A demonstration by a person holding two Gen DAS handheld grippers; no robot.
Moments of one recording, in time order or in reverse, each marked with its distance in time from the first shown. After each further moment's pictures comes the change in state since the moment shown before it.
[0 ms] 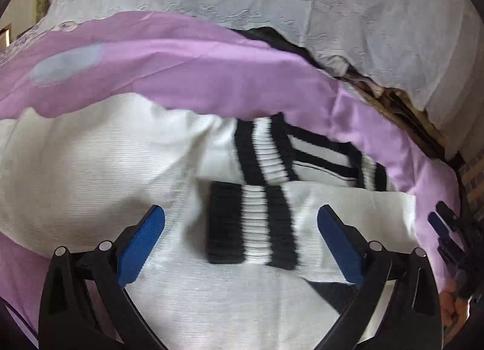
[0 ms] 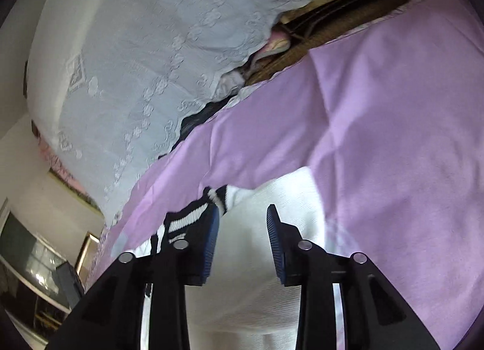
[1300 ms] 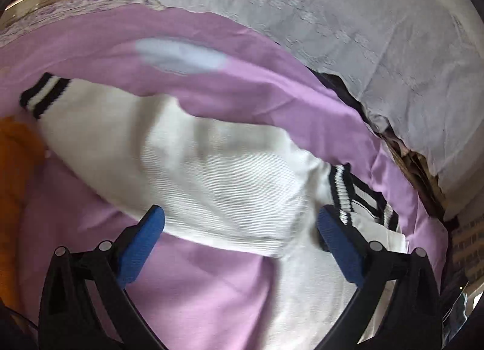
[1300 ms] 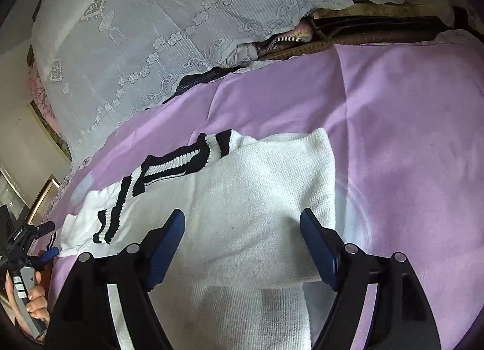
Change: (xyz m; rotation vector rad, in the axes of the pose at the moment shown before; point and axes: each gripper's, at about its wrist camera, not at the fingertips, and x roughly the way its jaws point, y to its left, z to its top) left arm -0.084 0.132 -0.002 -0.295 -0.077 0.040; right arm -0.004 0.028 -0.042 -0.240 0.052 -0.156
